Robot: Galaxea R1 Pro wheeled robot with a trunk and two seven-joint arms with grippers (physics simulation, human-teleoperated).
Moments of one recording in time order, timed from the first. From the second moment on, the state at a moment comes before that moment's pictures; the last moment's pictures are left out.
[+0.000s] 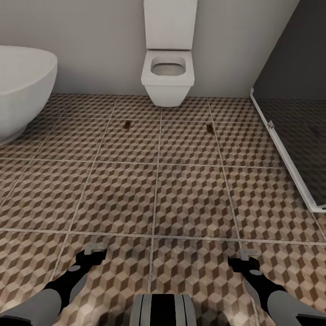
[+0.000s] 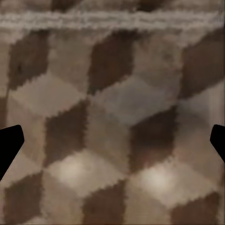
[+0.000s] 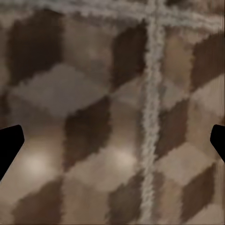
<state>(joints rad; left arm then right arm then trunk) -0.69 0.14 -0.18 -0.22 0.19 -0.15 0.03 -0.70 -0.15 -0.07 -0.15 0.09 -0.13 -0.09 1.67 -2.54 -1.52</state>
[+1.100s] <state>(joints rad) -0.69 0.14 -0.18 -0.22 0.19 -0.15 0.03 -0.70 -0.15 -0.06 -0.15 0.10 -0.13 -0.11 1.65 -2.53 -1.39</state>
